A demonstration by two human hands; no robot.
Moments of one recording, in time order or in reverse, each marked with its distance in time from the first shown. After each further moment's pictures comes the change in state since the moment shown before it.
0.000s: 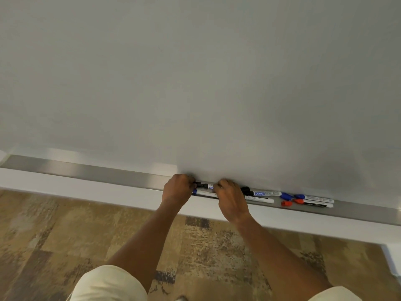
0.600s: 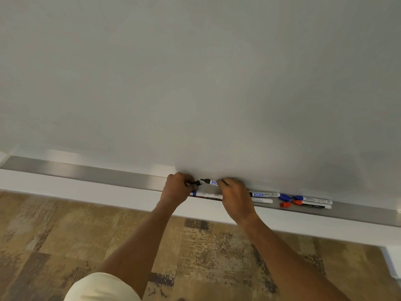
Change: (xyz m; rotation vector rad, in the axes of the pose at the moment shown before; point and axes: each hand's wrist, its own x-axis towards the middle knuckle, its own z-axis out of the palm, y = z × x) left_hand 0.002 -0.002 -0.004 -0.280 0.066 -0.001; right_hand -0.002 0.014 -0.017 0.078 0.155 -0.024
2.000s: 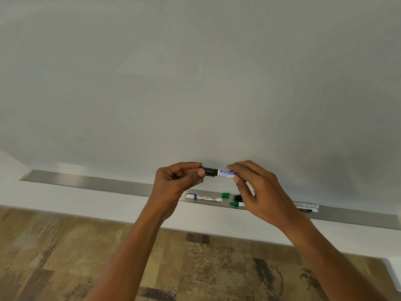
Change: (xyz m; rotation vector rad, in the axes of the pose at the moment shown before) left_hand -0.114 0.111 -0.117 -1.199 -0.055 0.174; right_hand -0.055 -0.015 -0.190 0.402 0.240 -0.244
